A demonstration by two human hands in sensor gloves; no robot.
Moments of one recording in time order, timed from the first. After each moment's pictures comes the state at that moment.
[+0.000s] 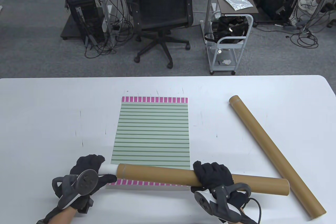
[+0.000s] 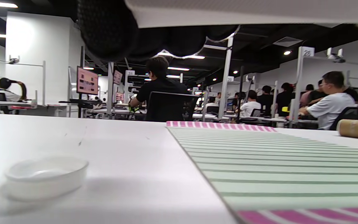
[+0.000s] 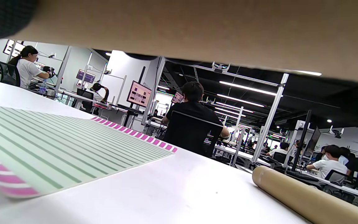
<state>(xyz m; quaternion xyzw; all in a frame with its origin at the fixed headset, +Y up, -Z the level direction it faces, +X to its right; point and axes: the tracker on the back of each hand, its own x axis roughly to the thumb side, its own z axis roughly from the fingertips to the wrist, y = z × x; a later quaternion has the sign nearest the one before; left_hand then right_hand) -0.285 -0.717 -0.259 0.12 -0.05 0.06 0.99 0.114 -0.695 -0.228 -0.16 0.22 -0.96 0.09</state>
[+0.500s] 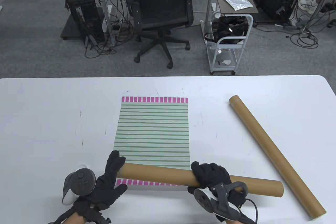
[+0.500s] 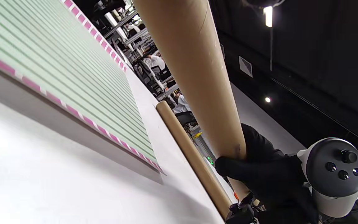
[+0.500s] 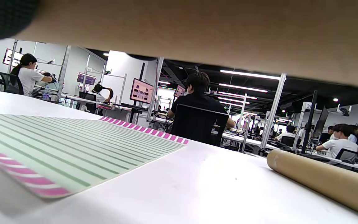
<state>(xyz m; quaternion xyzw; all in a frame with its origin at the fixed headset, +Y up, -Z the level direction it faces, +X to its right) -0.244 -0.724 -0.246 -0.12 -0.26 0.46 0.84 0.109 -0.700 -0.230 -0.16 0.19 -0.97 0.06</state>
